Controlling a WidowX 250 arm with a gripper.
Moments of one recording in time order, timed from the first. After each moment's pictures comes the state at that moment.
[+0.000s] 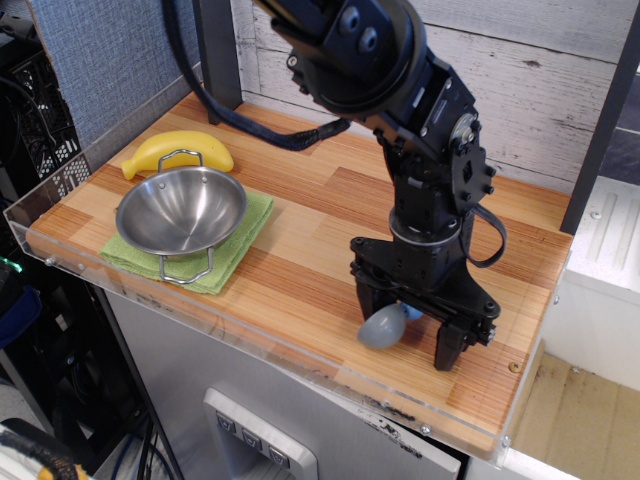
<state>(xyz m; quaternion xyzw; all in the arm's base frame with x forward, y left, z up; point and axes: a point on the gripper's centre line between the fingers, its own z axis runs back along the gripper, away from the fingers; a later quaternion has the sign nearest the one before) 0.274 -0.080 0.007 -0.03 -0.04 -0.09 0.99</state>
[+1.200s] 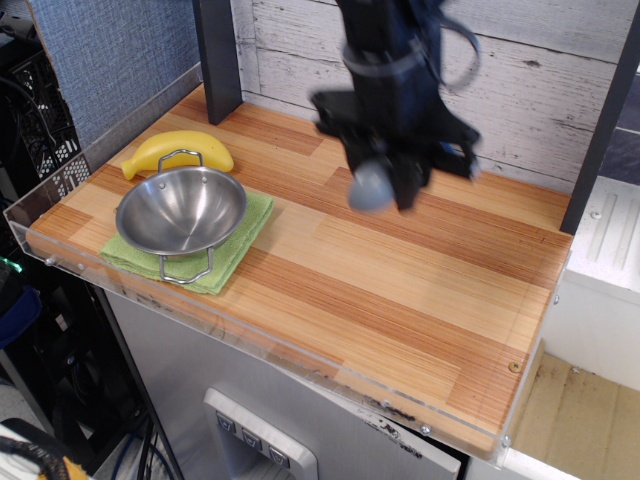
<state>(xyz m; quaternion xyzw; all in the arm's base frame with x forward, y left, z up) 0.304 -0.033 0.113 -0.02 -0.15 -0.02 0.99</state>
